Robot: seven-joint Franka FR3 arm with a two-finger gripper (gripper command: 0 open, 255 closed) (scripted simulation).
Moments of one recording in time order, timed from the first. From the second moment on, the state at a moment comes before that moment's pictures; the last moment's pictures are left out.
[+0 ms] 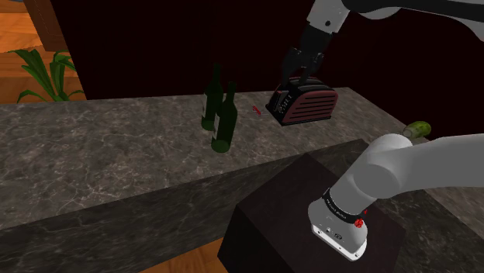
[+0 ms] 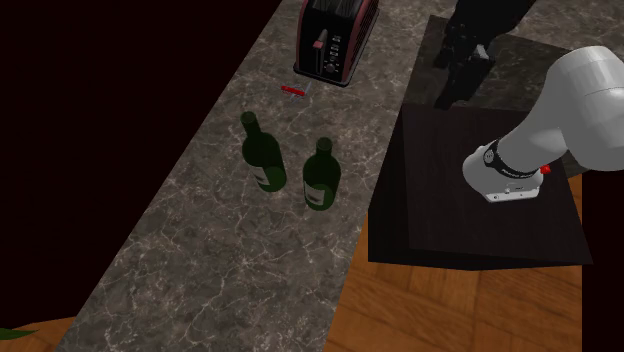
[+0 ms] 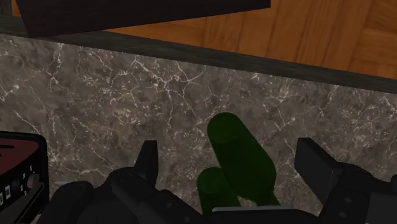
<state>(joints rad) 0.02 -0.75 0.03 -2.41 0.11 1.71 0.15</state>
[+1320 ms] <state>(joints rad) 0.03 -0.16 0.21 -2.11 0.02 1.99 0.38</state>
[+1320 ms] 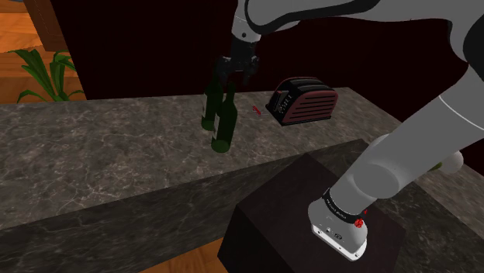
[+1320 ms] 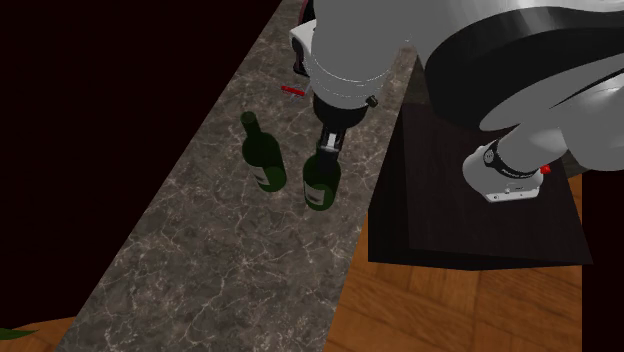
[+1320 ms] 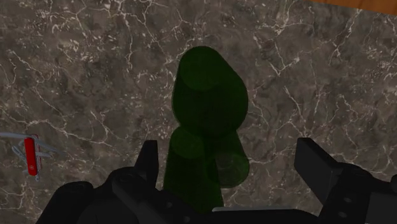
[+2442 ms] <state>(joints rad) 0.03 -0.14 0.21 -2.16 0.01 2.07 0.38</state>
